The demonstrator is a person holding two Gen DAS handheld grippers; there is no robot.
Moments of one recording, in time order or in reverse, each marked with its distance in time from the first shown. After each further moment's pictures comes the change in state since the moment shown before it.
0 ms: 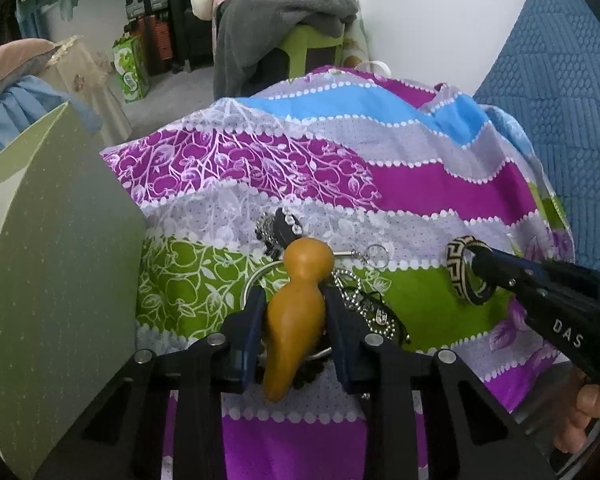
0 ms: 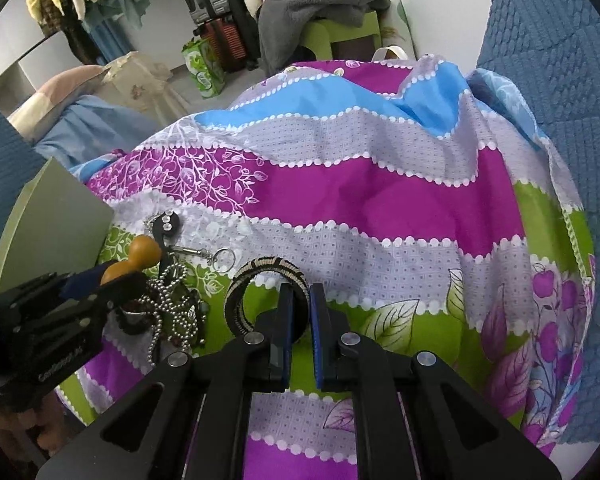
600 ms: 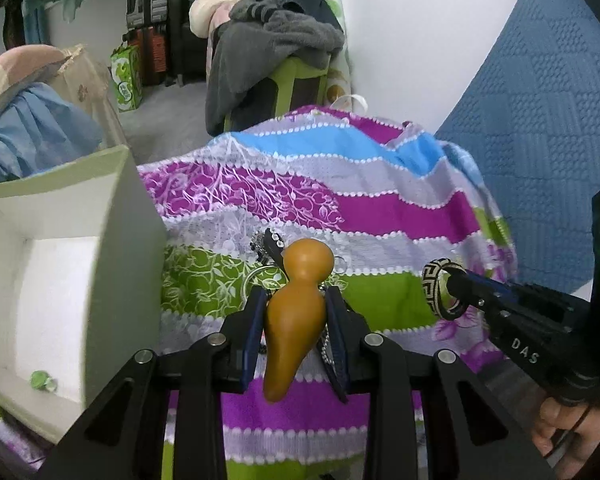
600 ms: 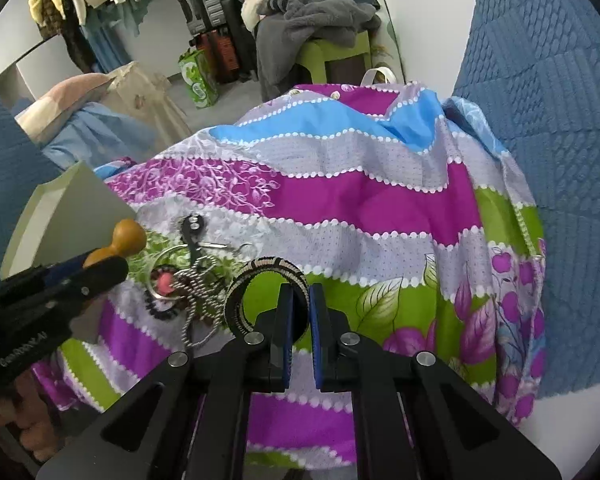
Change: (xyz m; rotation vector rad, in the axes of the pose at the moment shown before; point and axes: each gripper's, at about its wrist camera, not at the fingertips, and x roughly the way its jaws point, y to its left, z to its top) left arm -0.076 0.005 0.001 -0.033 -0.051 -0.088; right arm -0.050 0.024 -0.008 0.002 -0.041 -0.057
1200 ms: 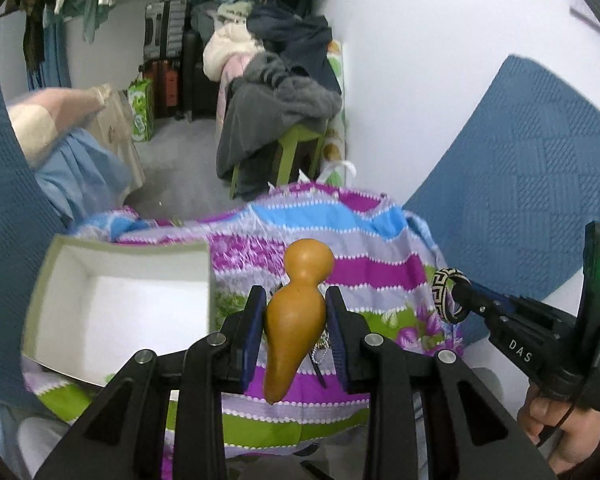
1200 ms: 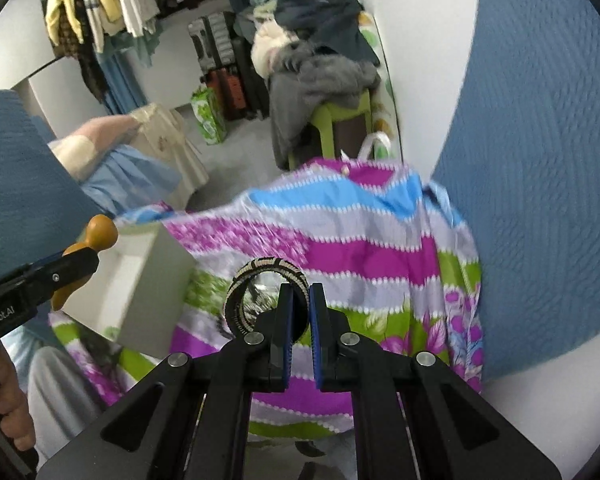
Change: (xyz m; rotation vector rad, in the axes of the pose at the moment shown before) left arm -0.155 0.019 0.046 -0.043 -0.115 -0.030; right arm -0.126 0.047 0.038 -0.009 -0.118 -0.007
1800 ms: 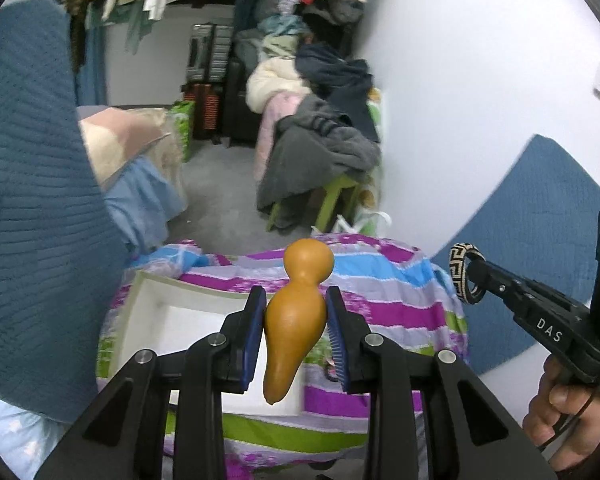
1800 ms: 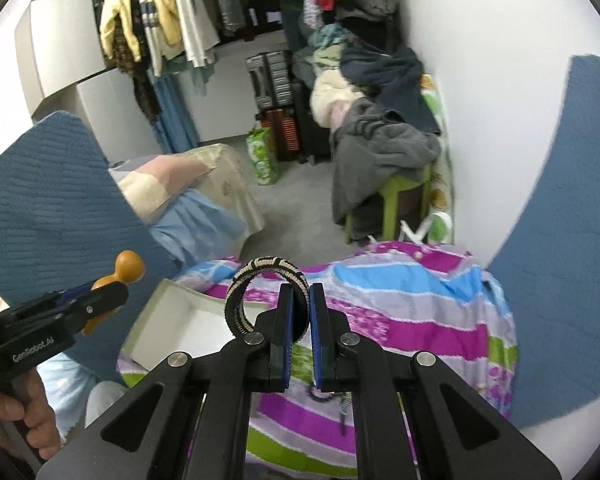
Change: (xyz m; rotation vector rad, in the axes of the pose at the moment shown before) left arm -0.080 0.099 0.042 -0.098 -0.088 0.062; right arm -0.036 0.108 0.076 -0.093 -0.121 0.124
